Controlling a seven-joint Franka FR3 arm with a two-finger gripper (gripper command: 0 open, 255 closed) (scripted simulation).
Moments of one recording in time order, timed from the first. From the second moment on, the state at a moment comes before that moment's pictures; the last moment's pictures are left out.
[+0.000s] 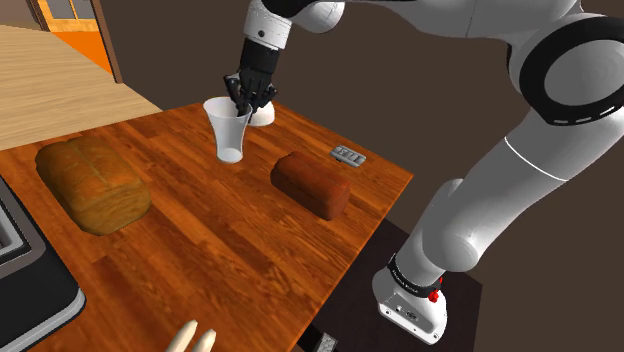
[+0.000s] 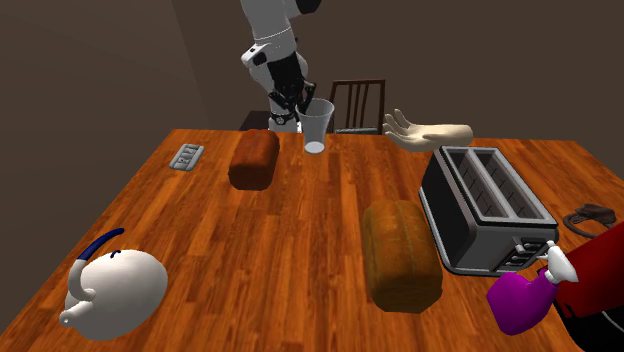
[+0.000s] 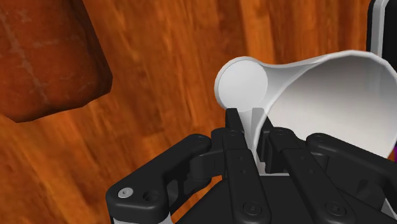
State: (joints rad) arm 0.13 -0.16 0.09 -1.97 0.29 1.86 0.29
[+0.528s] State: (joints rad) arm 0.16 -0.33 0.12 -2.09 0.31 1.84 0.36
